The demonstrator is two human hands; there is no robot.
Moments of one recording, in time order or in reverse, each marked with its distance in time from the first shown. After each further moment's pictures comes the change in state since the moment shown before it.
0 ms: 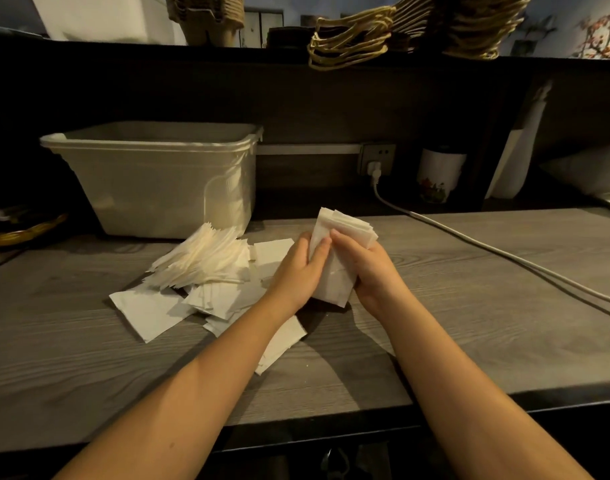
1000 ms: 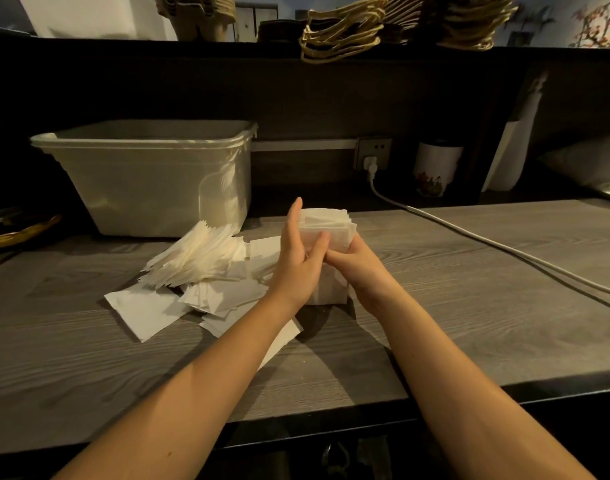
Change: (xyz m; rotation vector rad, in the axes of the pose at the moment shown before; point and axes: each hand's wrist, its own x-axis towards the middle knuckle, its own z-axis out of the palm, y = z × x) left_hand 0.000 -0.002 0.007 -0.203 0.098 0.204; right_hand -0.002 -0.001 0.001 -0.229 -0.164 -0.104
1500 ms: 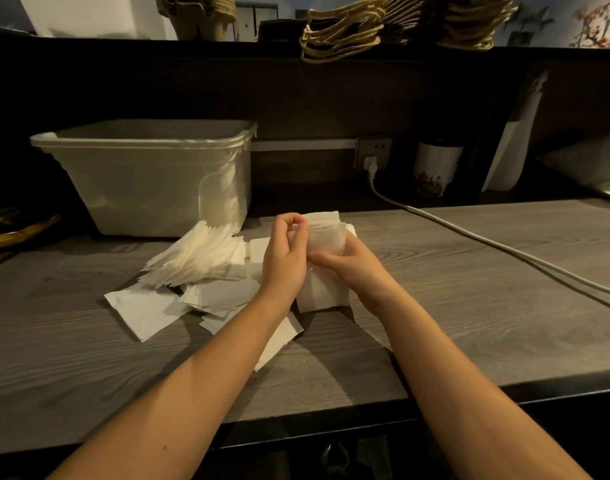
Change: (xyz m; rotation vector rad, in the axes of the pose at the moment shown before) left_hand 0.002 0.002 -0.008 -0.011 0.176 -0.060; right_hand 0.000 0.002 0.003 -0.128 0.011 0.043
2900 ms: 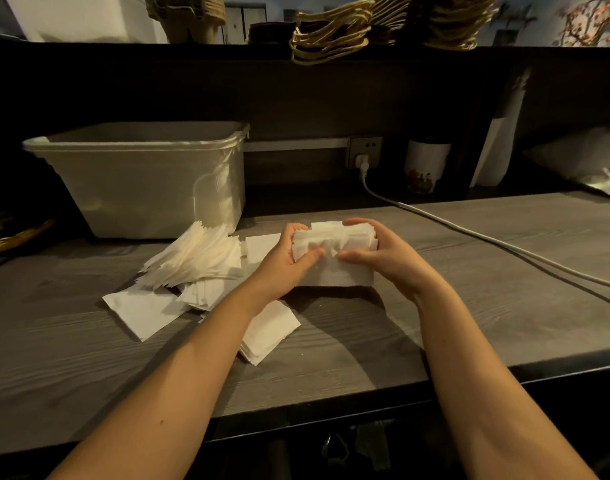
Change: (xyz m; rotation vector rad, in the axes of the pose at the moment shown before) left_hand 0.006 -0.004 -0.019 0.152 -0.439 -0.061; right_hand -0.011 0.001 -0.052 -0.083 0.032 0.078
